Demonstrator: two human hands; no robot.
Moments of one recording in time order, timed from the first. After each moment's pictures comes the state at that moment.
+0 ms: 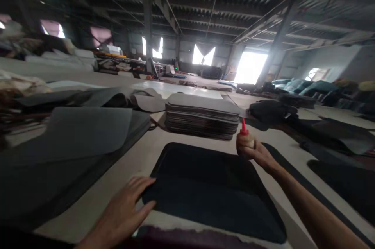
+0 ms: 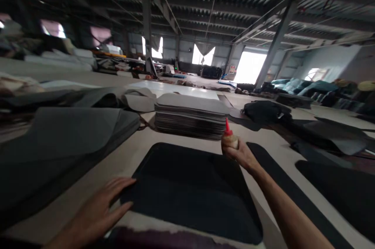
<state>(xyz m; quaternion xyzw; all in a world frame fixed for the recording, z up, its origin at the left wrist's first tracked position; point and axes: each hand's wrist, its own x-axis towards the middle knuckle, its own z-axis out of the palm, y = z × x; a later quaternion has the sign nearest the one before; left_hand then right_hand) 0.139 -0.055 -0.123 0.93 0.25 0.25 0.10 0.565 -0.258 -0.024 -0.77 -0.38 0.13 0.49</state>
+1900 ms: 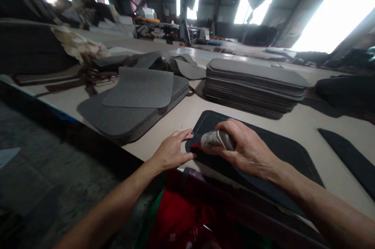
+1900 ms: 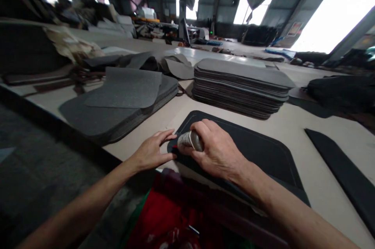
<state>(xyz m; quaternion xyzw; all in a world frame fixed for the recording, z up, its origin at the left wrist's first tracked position) 0.143 -0.069 -0.098 0.89 0.30 0.22 0.26 0.347 -0.195 0.006 -0.62 -0.74 0.03 0.25</state>
